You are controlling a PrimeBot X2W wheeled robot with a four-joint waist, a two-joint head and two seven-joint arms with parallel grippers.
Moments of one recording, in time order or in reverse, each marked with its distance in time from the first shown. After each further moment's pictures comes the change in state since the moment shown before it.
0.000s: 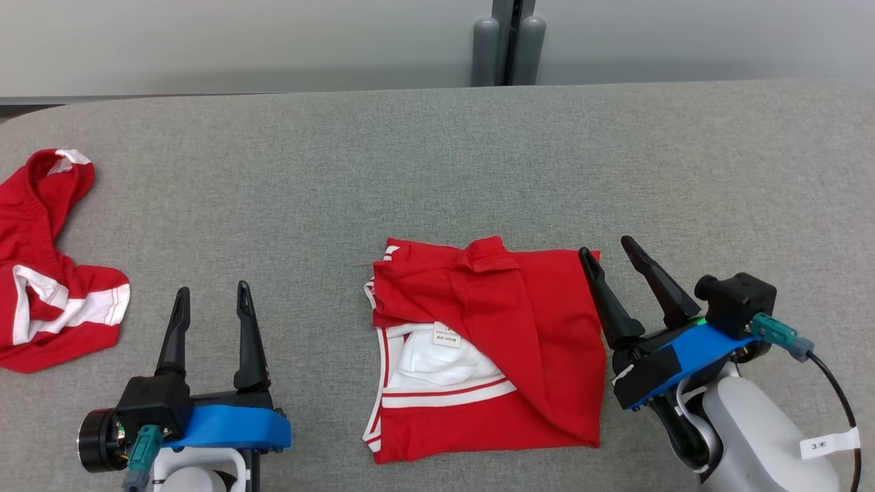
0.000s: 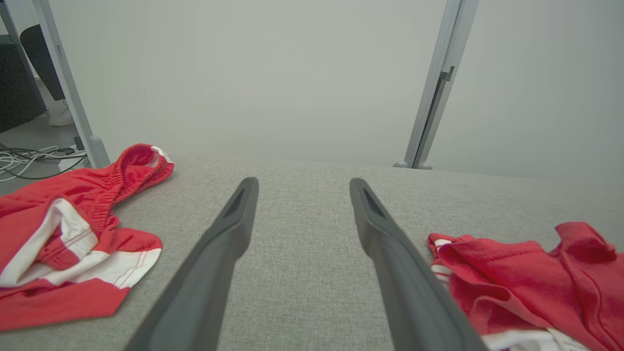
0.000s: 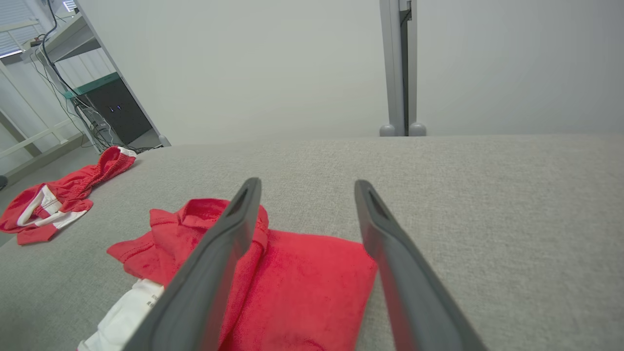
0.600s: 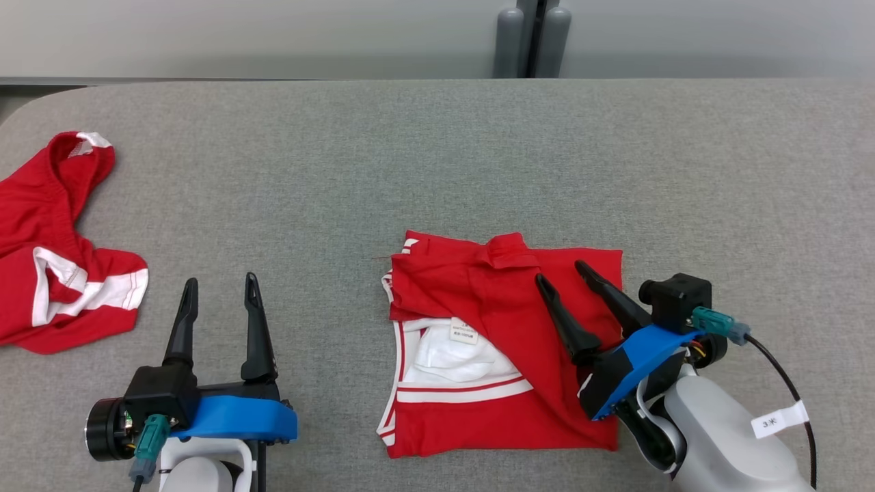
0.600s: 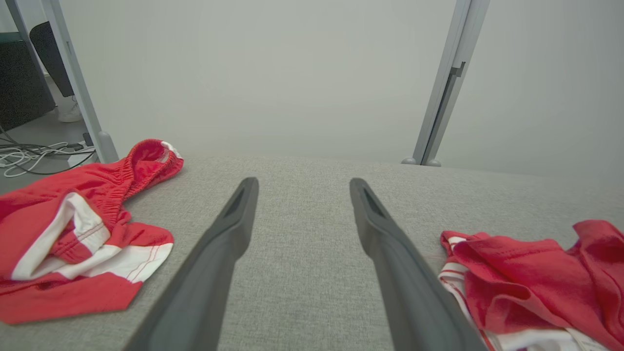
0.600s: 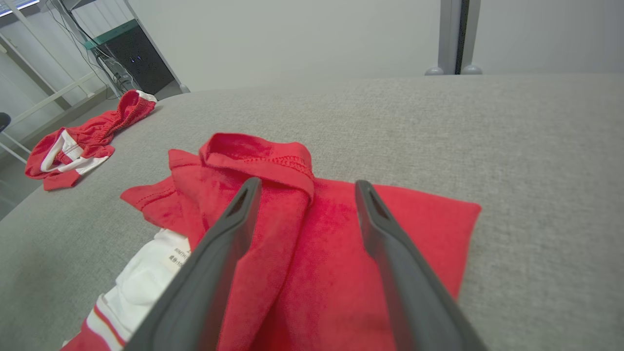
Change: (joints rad) left arm -0.025 0.000 -0.016 0.020 -0.002 0.001 0.000; right arm -0.068 0.023 0.135 0.139 0.055 0.000 0.037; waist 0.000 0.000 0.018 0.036
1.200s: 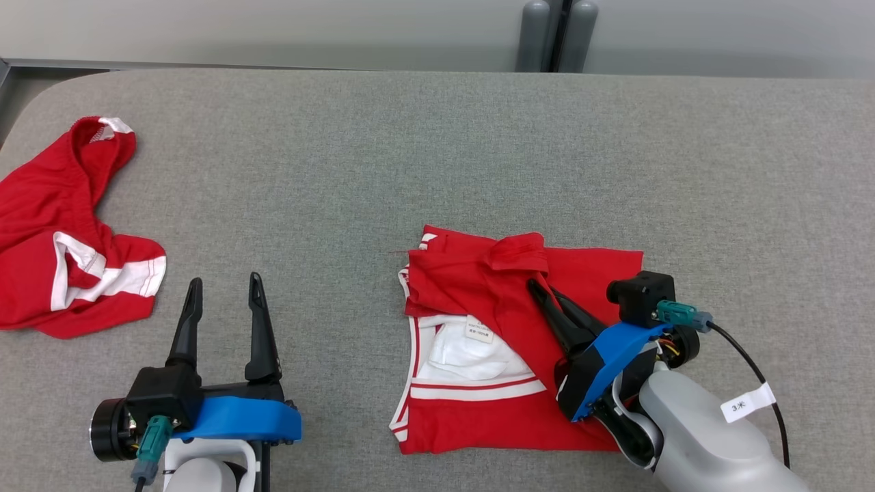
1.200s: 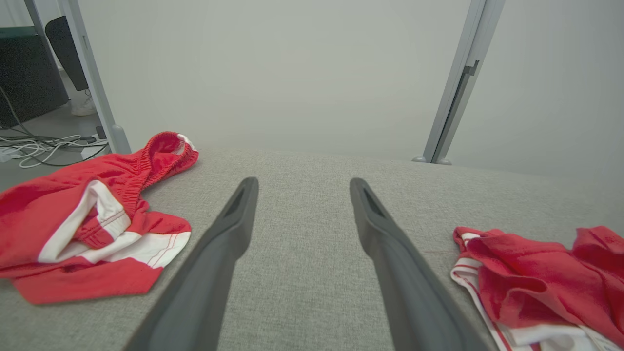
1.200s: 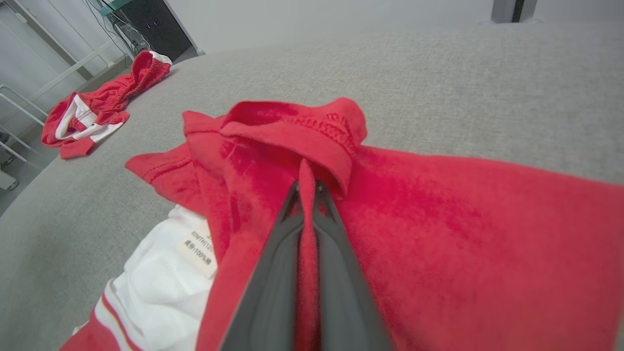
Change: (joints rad) left arm 0.003 0.000 -0.016 -0.010 -0.016 0.007 0.000; right arm -0.102 0.019 0.166 0.158 0.121 0.000 -0.006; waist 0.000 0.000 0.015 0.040
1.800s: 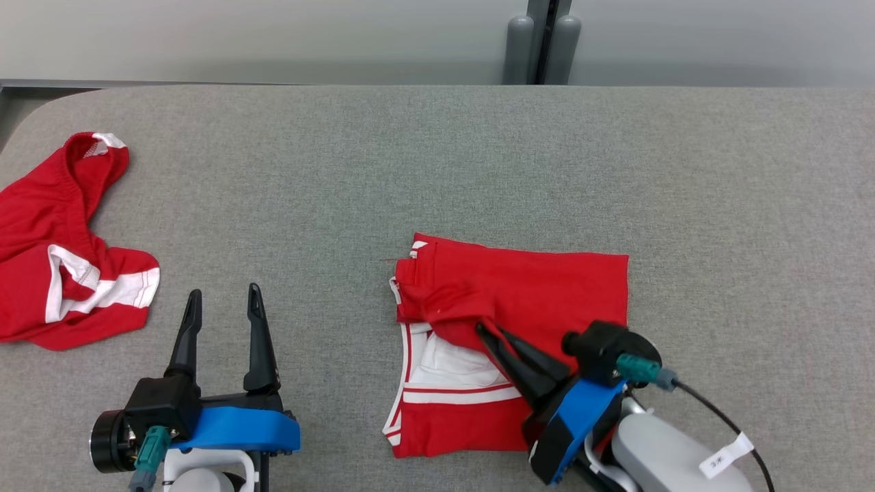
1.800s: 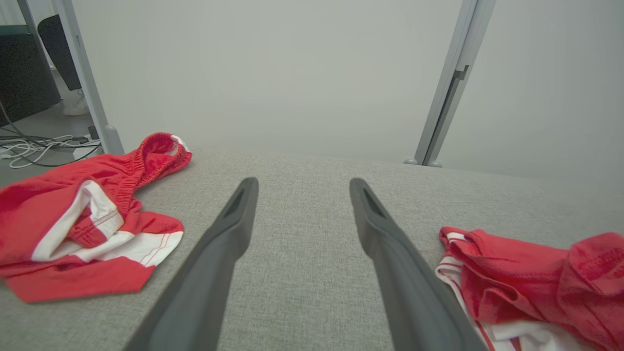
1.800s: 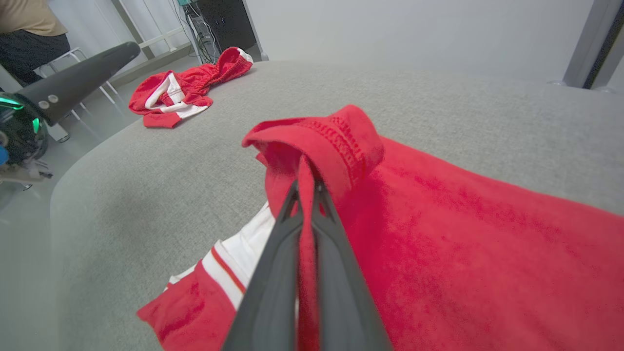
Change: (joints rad) left arm 0.026 0.000 0.005 -0.007 -0.007 -0.004 0.000; right arm 0.083 -0.038 0.111 -0.218 -0.120 0.000 -0.030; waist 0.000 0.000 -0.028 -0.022
